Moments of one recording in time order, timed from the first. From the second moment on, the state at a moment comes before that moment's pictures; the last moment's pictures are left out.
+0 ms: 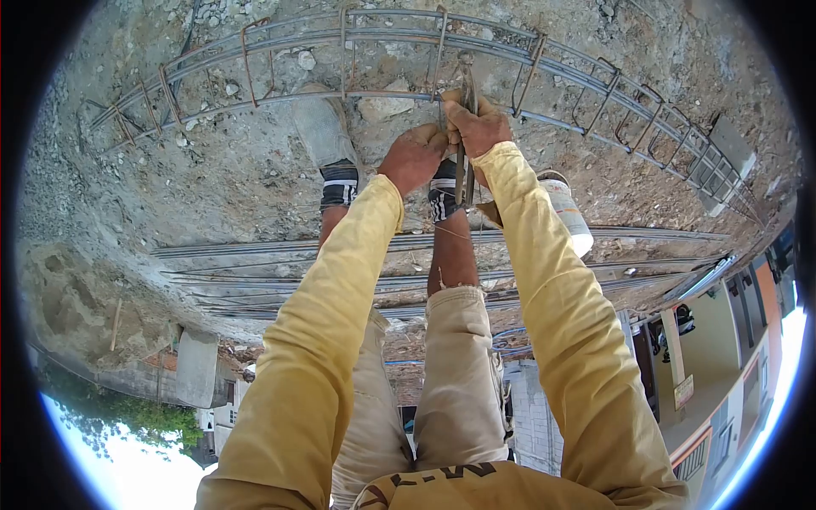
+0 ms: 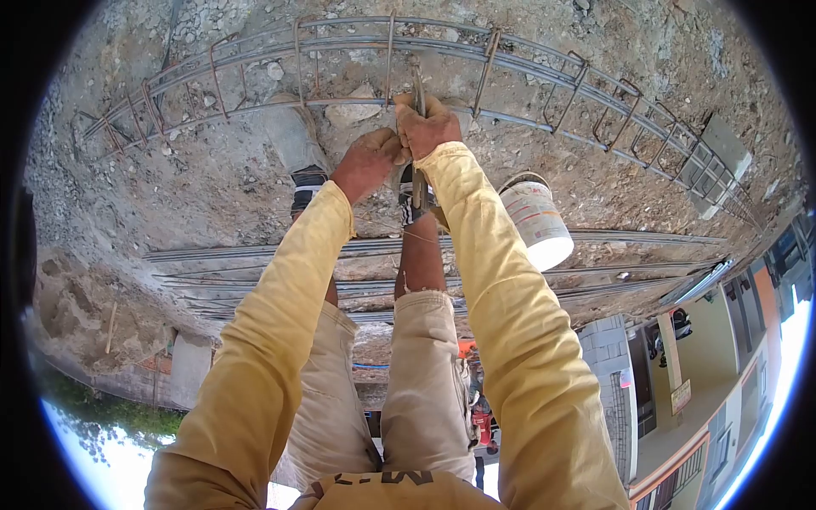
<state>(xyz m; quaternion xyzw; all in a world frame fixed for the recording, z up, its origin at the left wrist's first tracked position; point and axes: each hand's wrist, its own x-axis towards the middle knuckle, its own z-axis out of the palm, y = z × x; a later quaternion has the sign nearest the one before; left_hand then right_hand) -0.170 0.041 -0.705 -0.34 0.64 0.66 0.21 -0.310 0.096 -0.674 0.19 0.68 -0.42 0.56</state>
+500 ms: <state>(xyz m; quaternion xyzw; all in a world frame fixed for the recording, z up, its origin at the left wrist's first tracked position) -0.195 -0.031 -0.686 -0.53 0.05 0.84 0.10 -0.294 0.116 -0.689 0.03 0.77 -0.36 0.53</state>
